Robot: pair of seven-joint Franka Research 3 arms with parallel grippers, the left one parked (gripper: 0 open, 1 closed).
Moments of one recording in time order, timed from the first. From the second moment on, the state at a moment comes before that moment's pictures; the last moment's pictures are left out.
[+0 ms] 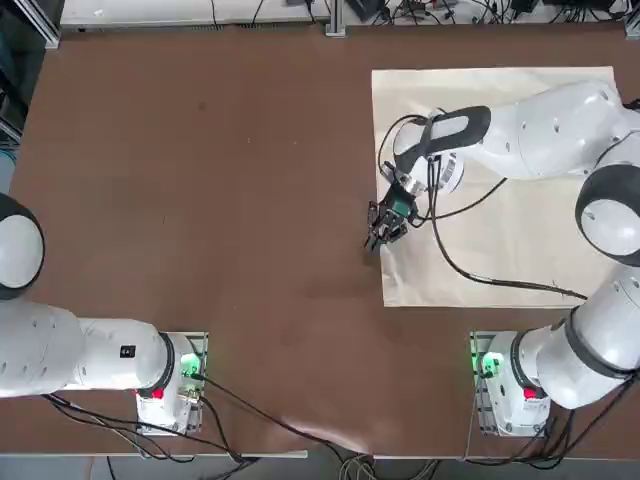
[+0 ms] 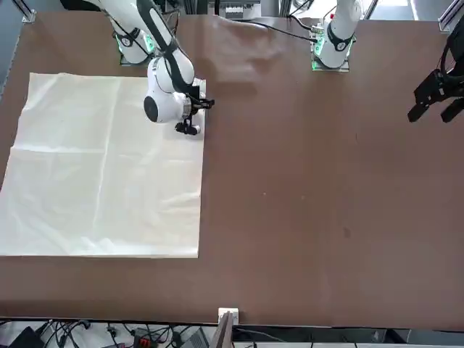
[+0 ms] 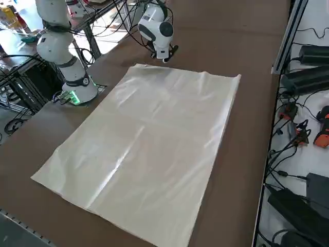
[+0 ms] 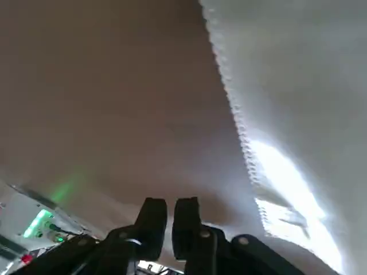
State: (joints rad) arm 0.42 0.35 0.26 -2.27 0.94 2.25 0.15
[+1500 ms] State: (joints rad) arm 0.31 0.24 0.26 -2.24 0.54 2.20 0.20
